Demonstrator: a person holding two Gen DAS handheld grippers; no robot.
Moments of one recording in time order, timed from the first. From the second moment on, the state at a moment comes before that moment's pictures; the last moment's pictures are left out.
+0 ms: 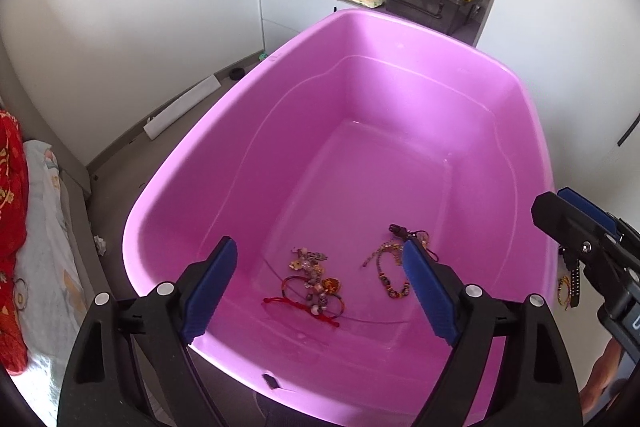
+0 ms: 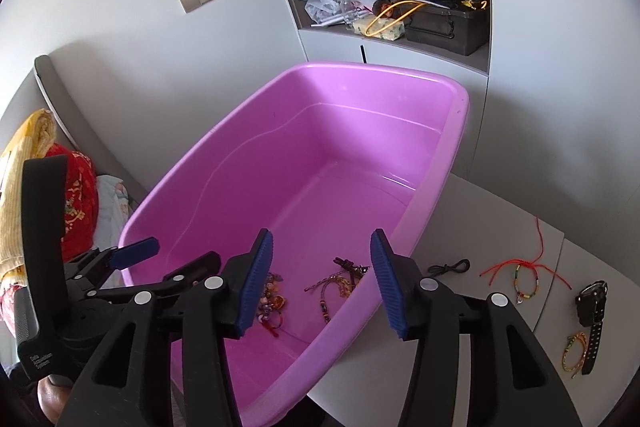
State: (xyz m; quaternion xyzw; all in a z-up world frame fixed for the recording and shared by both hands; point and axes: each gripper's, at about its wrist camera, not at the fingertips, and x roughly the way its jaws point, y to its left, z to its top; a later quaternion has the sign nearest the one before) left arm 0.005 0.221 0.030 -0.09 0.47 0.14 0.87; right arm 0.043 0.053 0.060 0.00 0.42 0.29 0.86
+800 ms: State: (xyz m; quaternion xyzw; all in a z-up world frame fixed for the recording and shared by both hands) left arm 0.008 0.151 0.070 -0.02 0.45 0.08 0.89; right arm 0.019 -0.066 0.088 0.09 0.38 0.21 0.90
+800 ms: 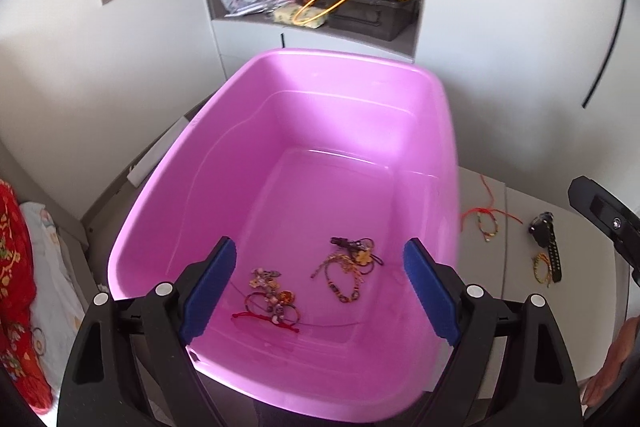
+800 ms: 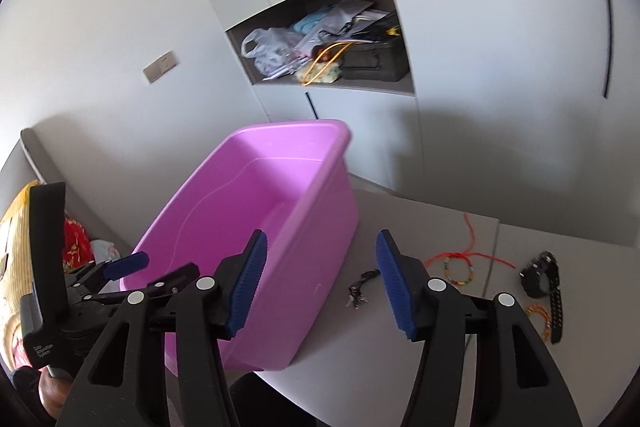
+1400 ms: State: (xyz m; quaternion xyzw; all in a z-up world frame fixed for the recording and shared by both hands) left arm -0.004 0.034 0.060 0.01 0.44 -0.04 0.90; right arm -0.043 -0.193 0.037 0.12 0.39 0.08 0.91
